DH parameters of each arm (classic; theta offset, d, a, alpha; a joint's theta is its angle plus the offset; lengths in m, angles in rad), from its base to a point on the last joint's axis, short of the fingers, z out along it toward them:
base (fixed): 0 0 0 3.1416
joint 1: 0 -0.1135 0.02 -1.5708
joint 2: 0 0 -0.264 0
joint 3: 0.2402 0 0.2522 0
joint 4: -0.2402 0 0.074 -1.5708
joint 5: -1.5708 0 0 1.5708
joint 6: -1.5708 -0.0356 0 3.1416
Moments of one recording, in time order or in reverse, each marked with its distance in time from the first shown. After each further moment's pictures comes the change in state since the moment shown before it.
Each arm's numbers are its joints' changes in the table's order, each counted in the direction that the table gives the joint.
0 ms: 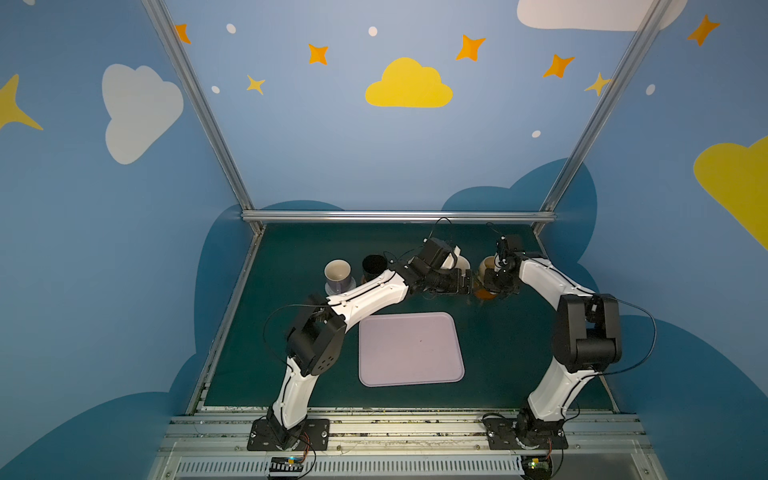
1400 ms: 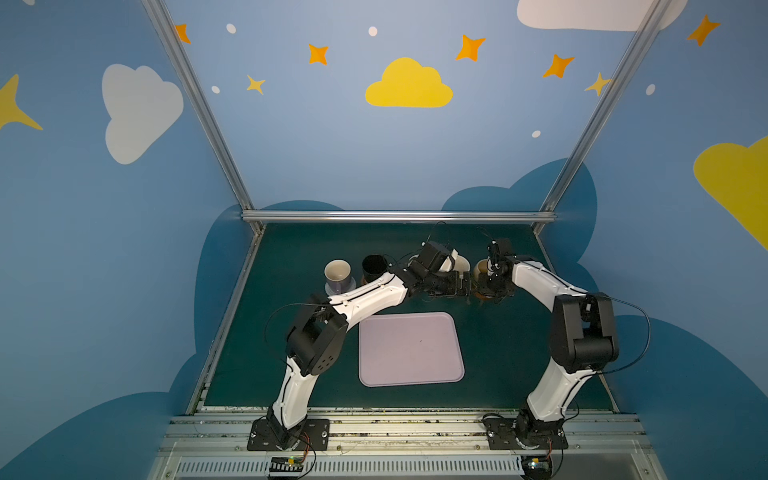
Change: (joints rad) left arm -0.007 0.000 -0.055 0.057 -0.011 0.031; right arm -0.049 -0.002 -0.046 0.034 -0.052 0.012
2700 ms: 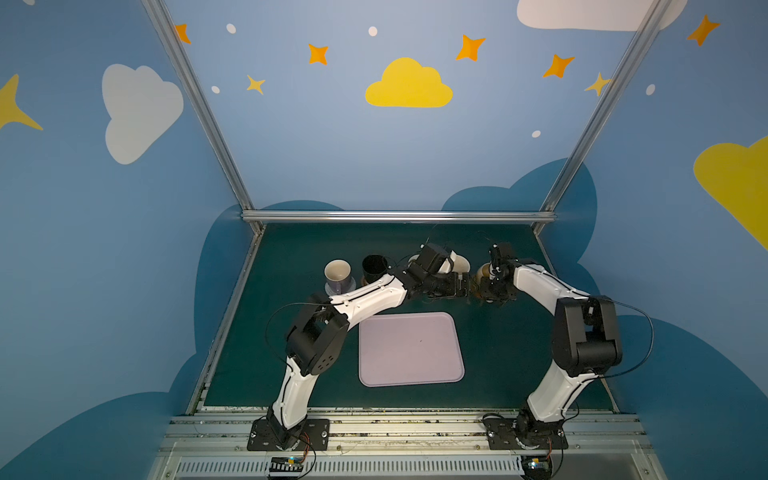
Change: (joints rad) left arm -0.002 0.000 -0.039 0.050 -0.011 0.039; right arm 0.000 0.028 -0.044 -0.008 -0.022 -0.009
